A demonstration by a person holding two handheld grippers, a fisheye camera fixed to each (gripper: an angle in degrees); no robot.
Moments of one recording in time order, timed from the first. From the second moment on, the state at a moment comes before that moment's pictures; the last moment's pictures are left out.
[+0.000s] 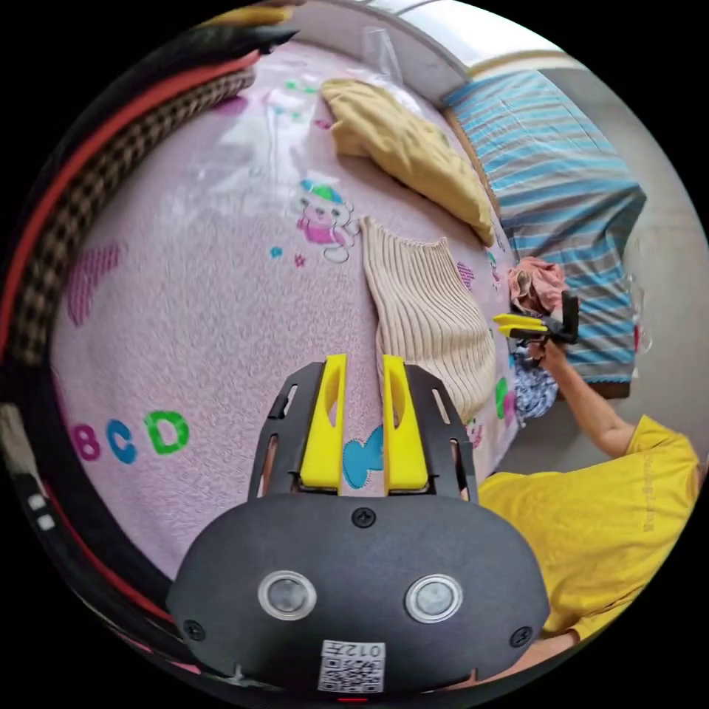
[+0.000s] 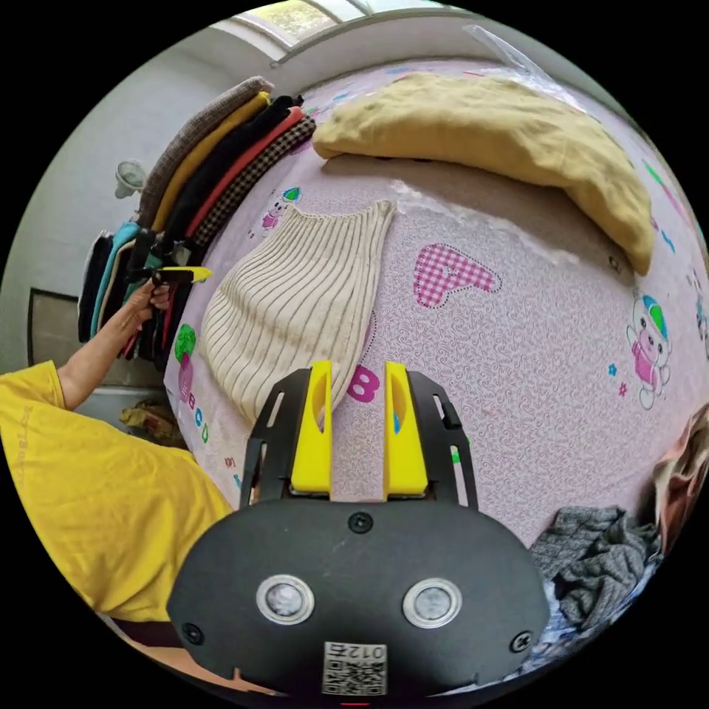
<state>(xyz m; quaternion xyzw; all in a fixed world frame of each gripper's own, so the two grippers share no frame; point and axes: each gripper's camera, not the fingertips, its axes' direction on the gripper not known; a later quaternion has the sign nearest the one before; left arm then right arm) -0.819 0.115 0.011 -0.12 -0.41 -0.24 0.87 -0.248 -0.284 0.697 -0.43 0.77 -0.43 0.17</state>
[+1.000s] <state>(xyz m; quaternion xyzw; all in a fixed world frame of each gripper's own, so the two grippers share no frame) -0.843 0.138 0.272 -0.54 -0.38 0.16 0.73 -0.113 -0.276 0.672 -0.64 0.69 -0.34 0.01</state>
